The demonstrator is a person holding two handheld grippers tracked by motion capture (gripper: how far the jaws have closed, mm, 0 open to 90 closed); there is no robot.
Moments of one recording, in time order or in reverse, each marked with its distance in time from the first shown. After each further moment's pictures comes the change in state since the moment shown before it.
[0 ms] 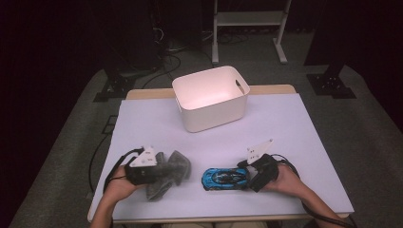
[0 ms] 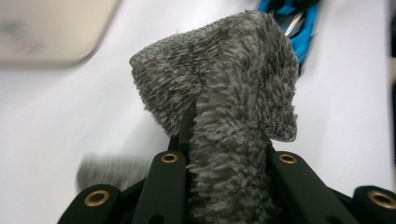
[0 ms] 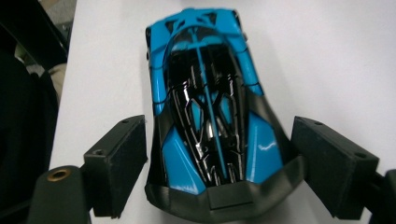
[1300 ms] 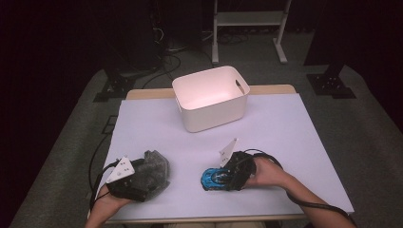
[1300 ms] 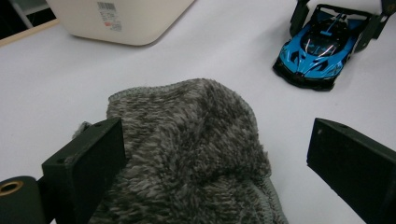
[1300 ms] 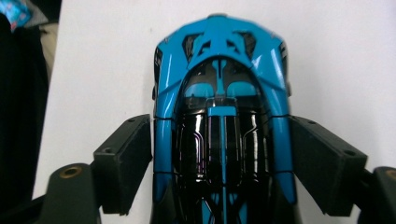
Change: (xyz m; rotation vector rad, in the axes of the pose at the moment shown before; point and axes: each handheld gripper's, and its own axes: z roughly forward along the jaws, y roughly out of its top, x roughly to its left) left arm -0.015 -0.059 -0.034 -0.169 0.224 -0.203; right arm 0.005 0.060 0.042 0.255 0.055 -0.147
